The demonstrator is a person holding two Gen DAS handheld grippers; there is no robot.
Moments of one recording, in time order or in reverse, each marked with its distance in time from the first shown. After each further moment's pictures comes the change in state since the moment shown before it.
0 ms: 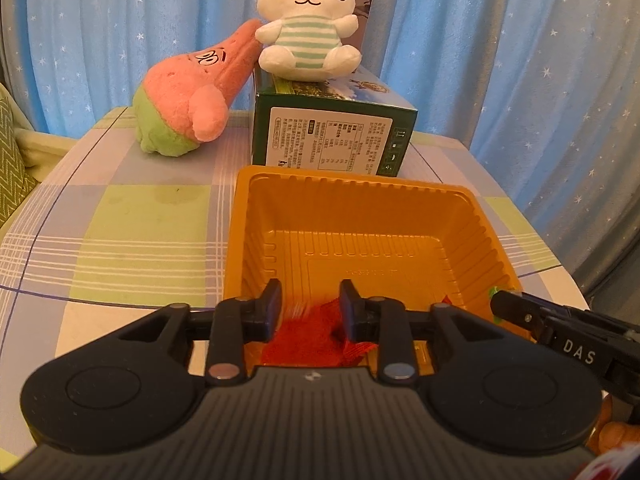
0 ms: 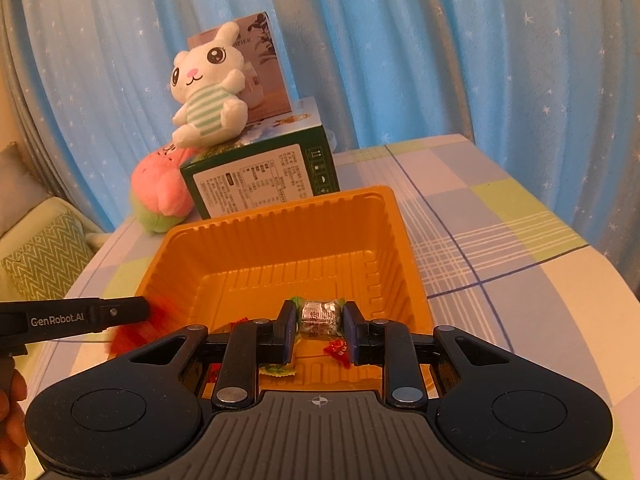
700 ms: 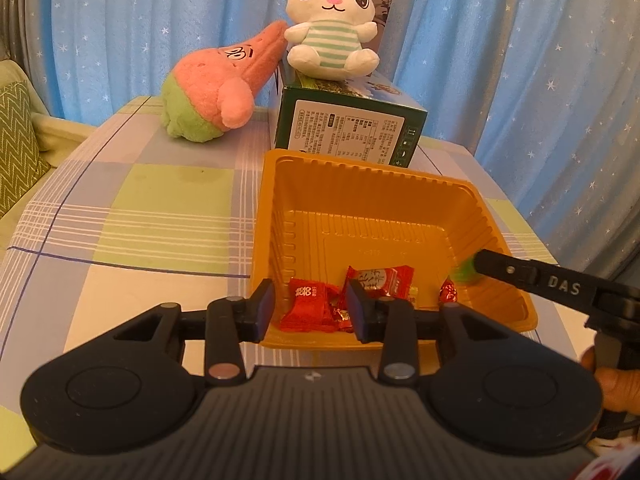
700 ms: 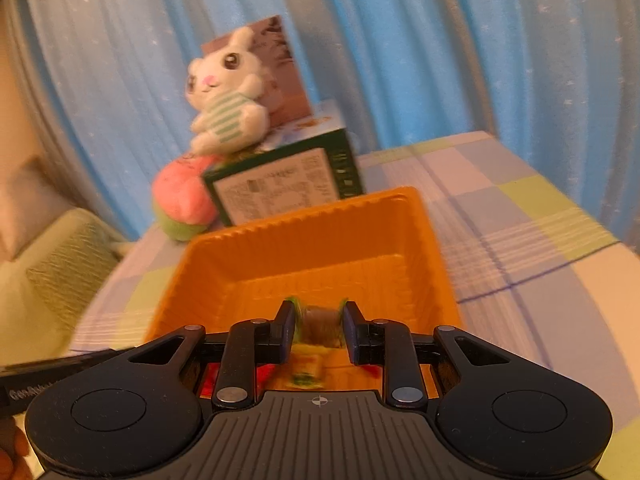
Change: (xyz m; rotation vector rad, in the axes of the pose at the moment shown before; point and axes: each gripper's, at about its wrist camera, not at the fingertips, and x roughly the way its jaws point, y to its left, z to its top) left arm -0.027 0.015 -0.027 -0.050 -0.018 0.015; right arm 0.011 0.002 0.004 0.016 0.004 0.116
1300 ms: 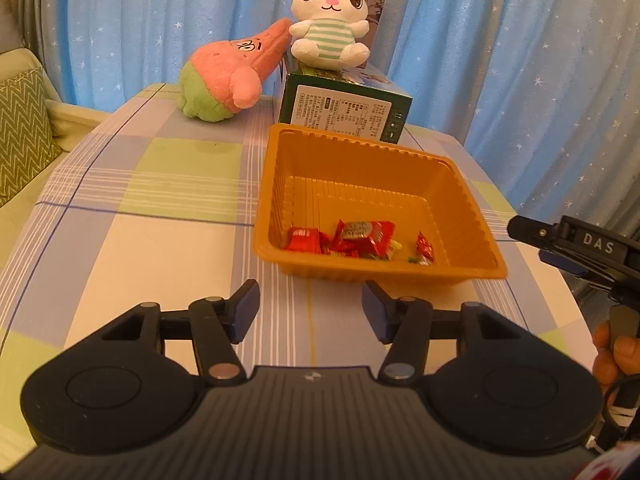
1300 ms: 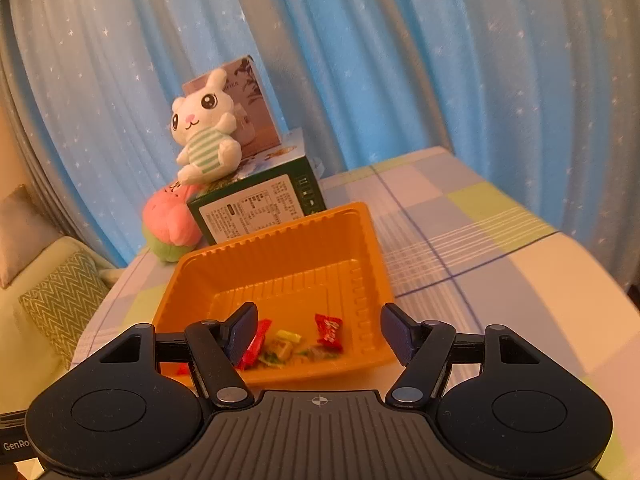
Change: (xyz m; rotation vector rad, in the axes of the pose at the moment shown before) left arm -0.063 -0.008 -0.047 -0.024 0.000 0.002; right arm -0.088 -0.006 -0.020 0.047 -0.105 -0.109
